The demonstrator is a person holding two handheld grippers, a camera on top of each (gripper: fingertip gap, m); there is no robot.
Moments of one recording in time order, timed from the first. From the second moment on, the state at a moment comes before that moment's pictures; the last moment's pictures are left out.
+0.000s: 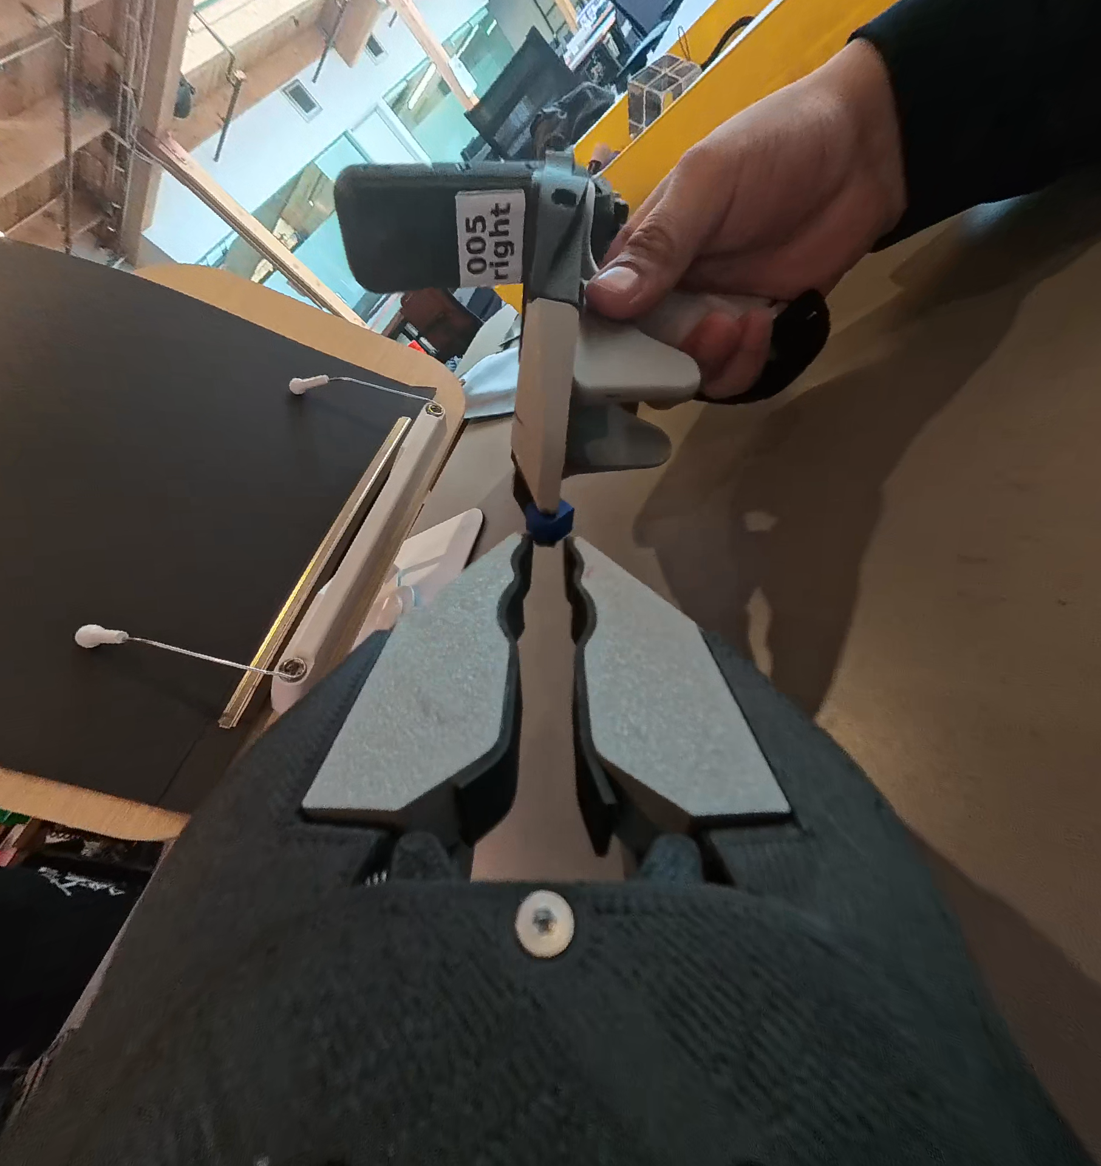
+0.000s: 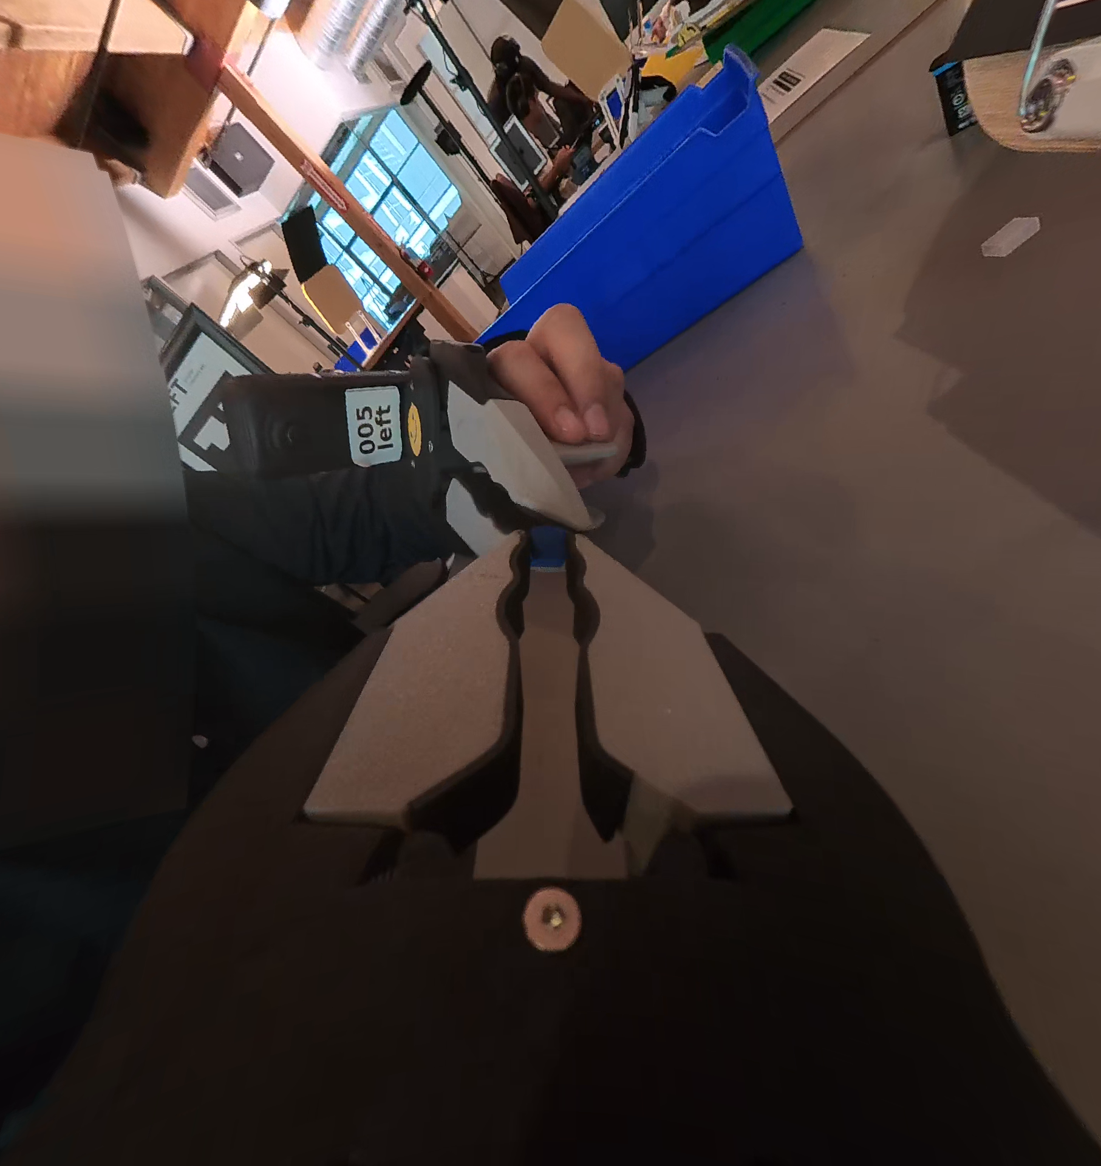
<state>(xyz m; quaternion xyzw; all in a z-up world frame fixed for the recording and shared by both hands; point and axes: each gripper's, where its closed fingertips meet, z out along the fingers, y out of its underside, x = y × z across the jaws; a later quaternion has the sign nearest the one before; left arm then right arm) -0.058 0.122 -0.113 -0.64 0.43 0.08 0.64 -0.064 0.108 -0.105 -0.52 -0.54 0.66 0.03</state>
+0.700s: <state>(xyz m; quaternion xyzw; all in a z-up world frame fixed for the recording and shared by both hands) -0.086 0.132 -0.109 -0.74 0.16 -0.35 0.54 -0.069 0.132 -0.123 -0.54 -0.62 0.54 0.17</state>
